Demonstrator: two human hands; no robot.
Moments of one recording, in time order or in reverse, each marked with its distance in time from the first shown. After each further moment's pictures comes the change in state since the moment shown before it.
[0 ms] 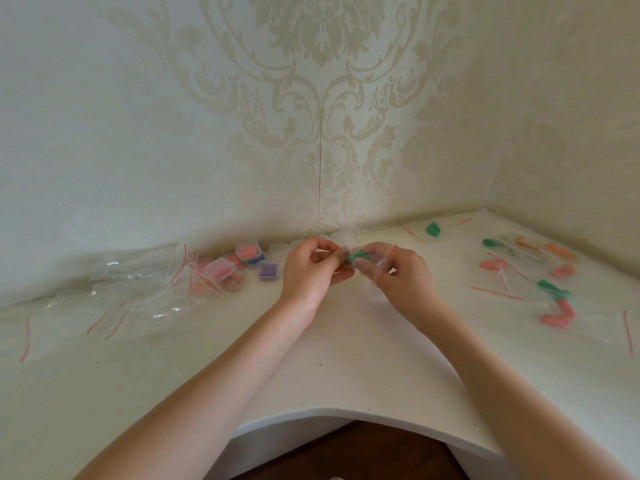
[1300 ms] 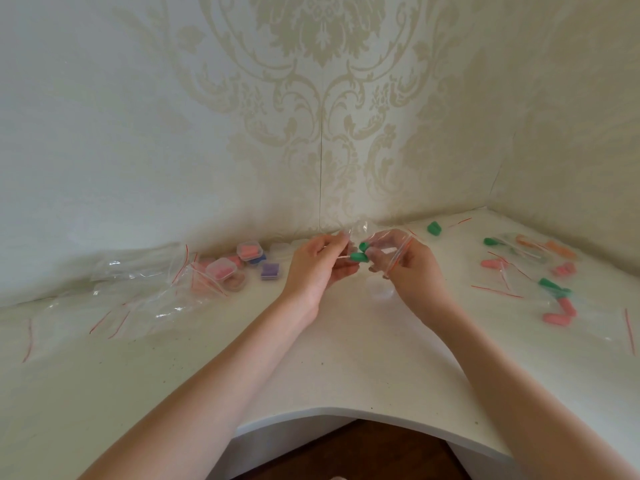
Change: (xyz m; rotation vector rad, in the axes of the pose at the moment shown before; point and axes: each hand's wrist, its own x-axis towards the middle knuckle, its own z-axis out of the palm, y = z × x) left_hand 0.002 0.003 -0.001 -0.093 -0.096 -0.040; right_hand 0.004 -0.003 -0.003 0.178 0.112 -0.008
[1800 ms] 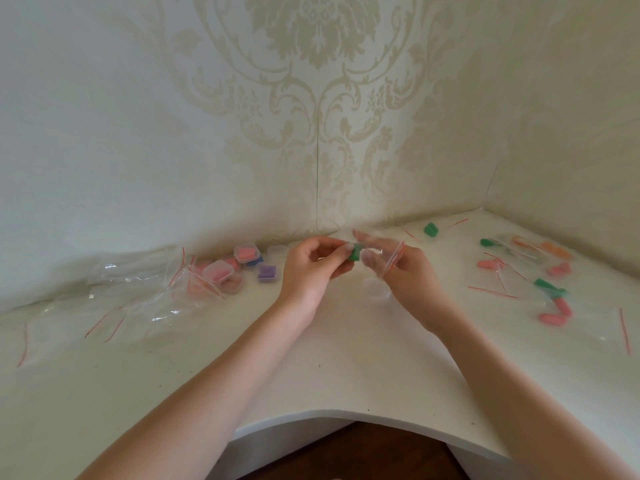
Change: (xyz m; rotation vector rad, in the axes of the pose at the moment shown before) left_hand -0.001 -0.004 0.001 0.070 0.029 0.137; right_hand -0.003 -0.004 -0.004 -0.035 -0.127 0.032
